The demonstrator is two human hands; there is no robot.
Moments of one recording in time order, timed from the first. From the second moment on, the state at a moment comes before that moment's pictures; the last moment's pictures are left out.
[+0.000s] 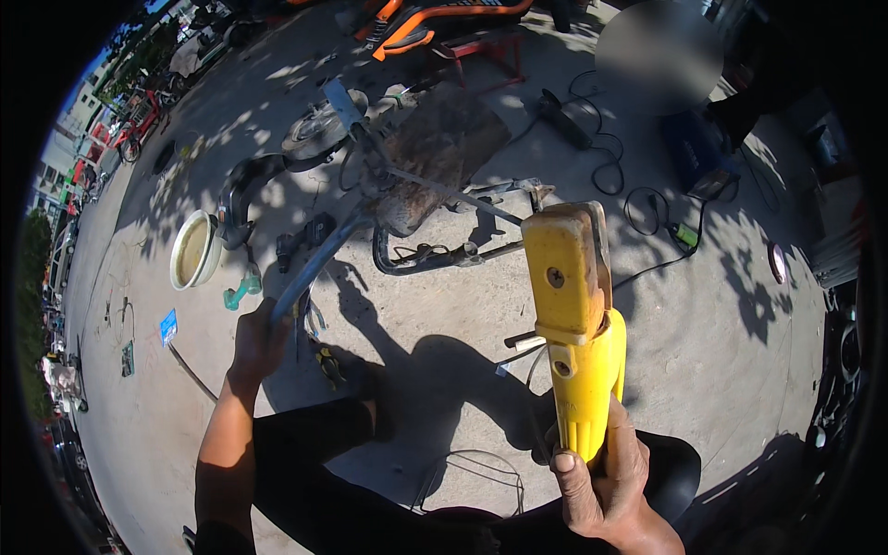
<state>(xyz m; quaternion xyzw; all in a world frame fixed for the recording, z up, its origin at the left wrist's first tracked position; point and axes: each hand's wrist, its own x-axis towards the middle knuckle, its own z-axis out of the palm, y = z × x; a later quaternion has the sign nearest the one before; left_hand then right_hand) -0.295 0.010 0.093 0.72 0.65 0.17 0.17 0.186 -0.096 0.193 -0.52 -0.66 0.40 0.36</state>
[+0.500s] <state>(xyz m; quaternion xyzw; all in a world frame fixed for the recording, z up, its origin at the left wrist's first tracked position) -0.278 0.028 0.094 0.75 0.64 0.14 0.11 0.190 -0.083 0.191 -0.54 -0.67 0.39 0.33</state>
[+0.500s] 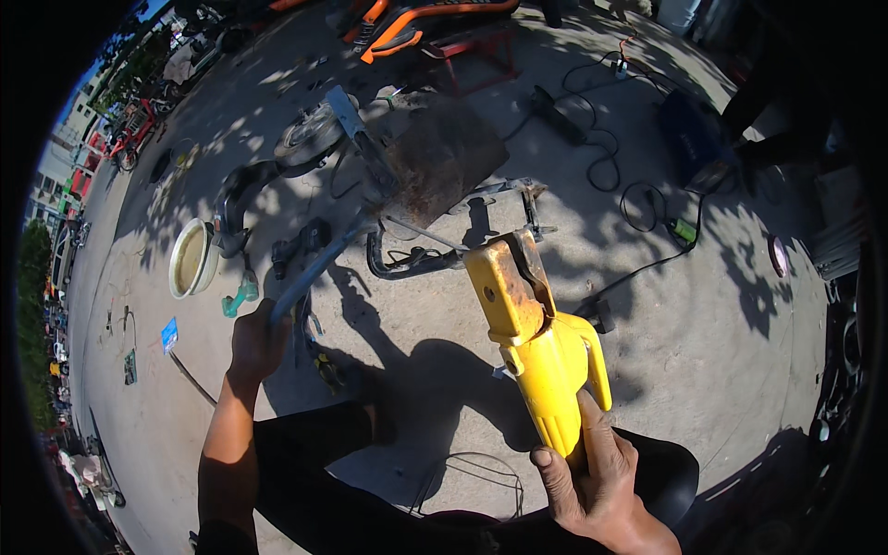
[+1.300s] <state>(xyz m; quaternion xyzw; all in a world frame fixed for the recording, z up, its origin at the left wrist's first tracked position) -0.256 0.028 0.098 0.75 0.66 0.04 0.05 0.178 -0.071 0.169 -0.58 -0.60 0.42 0.35</state>
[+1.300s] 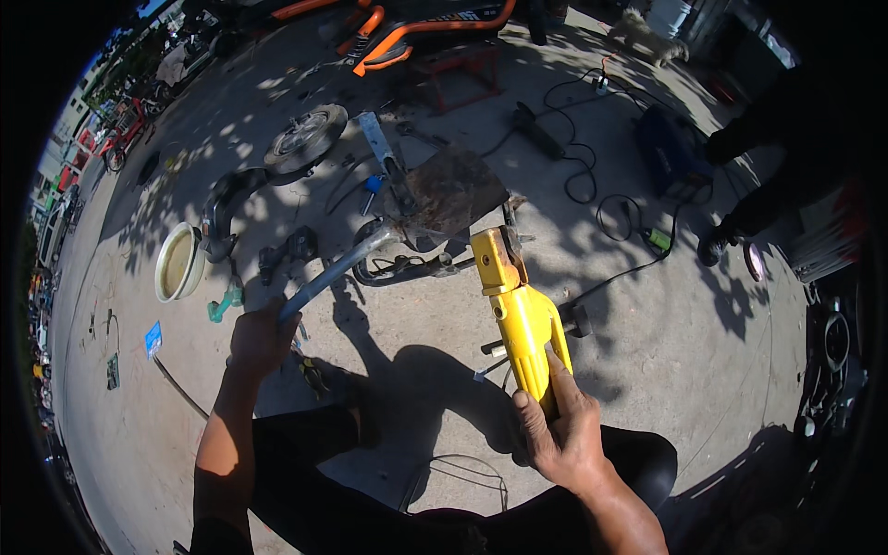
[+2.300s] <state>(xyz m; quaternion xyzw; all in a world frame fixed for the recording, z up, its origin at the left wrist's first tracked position) -0.252 0.031 0.092 0.75 0.66 0.03 0.05 0.179 -0.073 0.162 -0.59 -0.60 0.42 0.35</state>
